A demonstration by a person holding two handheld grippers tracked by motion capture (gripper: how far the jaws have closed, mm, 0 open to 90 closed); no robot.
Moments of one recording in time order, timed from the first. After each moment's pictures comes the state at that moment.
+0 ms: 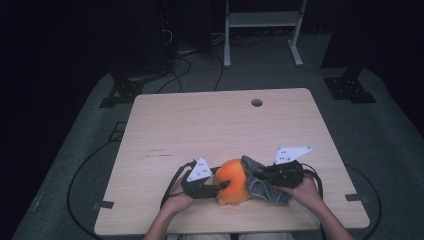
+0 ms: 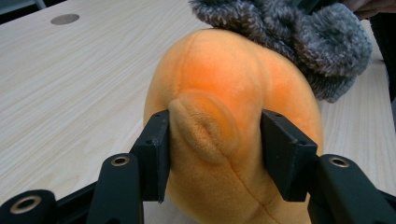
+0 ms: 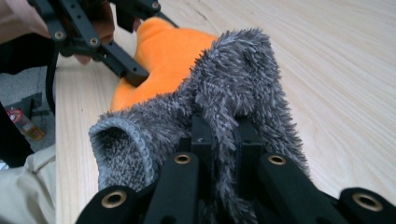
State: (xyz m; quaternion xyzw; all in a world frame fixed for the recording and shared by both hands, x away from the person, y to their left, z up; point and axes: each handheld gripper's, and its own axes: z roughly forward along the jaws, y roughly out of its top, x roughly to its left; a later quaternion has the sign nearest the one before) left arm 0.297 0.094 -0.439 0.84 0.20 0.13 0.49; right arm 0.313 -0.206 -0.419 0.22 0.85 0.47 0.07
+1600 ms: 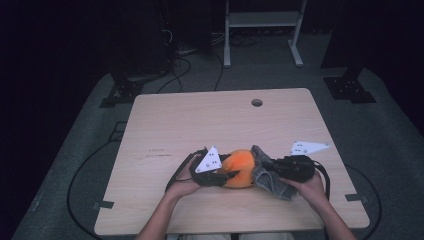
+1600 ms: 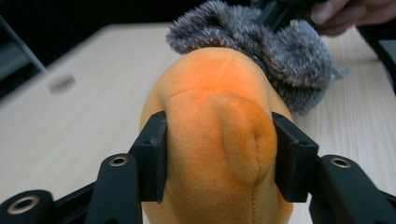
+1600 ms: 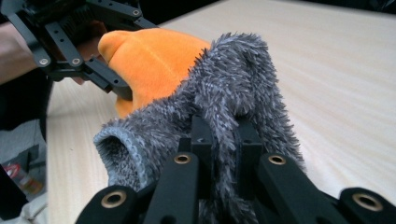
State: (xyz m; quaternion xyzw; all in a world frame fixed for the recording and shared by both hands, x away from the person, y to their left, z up) left arm 0.325 0.075 -0.419 0.85 0.10 0.15 0.49; right arm 0.323 -0.234 -0.420 0.29 0.80 0.53 0.07
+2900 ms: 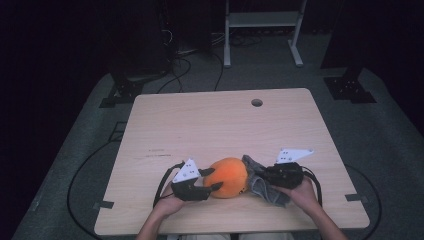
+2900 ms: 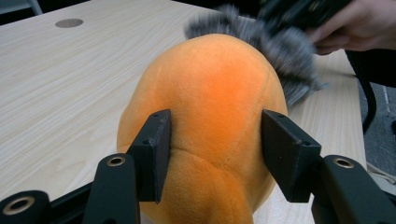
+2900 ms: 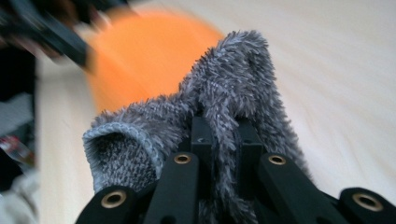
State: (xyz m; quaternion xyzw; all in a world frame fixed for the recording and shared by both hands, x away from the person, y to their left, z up) left arm 0.290 0.120 -0.435 0.82 0.21 0.11 0.52; right arm 0.317 -0.211 -0.439 0.27 0.83 0.49 0.06
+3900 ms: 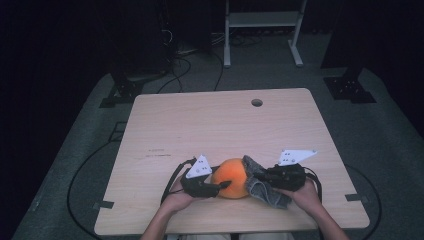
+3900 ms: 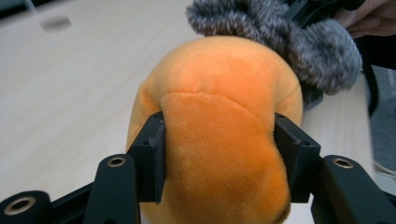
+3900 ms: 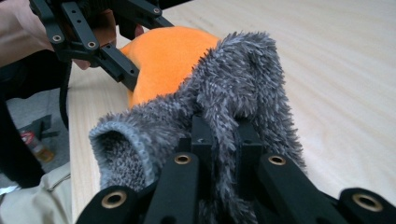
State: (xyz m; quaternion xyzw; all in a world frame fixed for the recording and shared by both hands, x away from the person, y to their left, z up) left arm 0.301 0.092 -0.421 0.84 0.18 0.13 0.50; right arm 0.305 -0.209 -0.418 0.24 0.83 0.50 0.06
